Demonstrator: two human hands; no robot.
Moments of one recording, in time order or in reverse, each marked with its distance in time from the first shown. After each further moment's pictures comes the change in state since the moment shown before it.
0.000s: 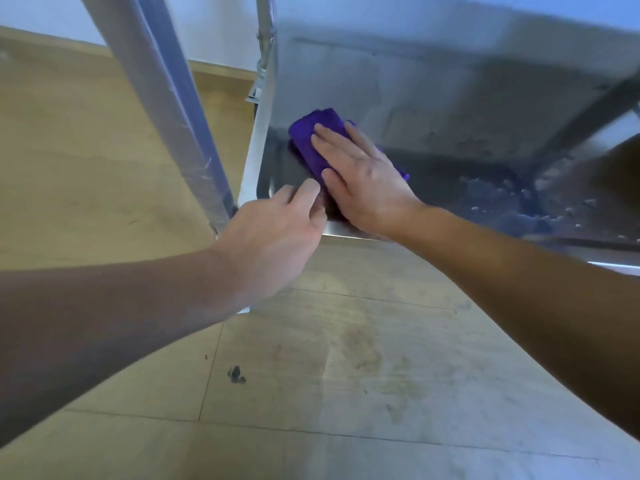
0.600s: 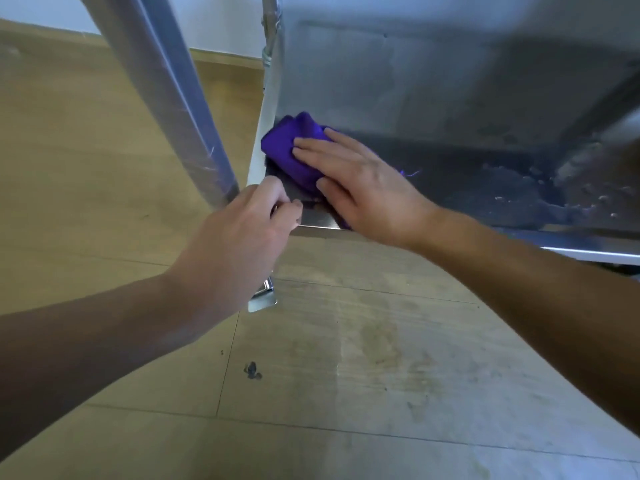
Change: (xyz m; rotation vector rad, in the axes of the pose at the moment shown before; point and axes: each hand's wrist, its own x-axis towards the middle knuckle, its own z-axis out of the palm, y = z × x) left_hand -0.041 -0.019 0.005 -0.219 0.150 -0.119; right_hand -0.013 -0.023 0.002 0.088 0.016 -0.255
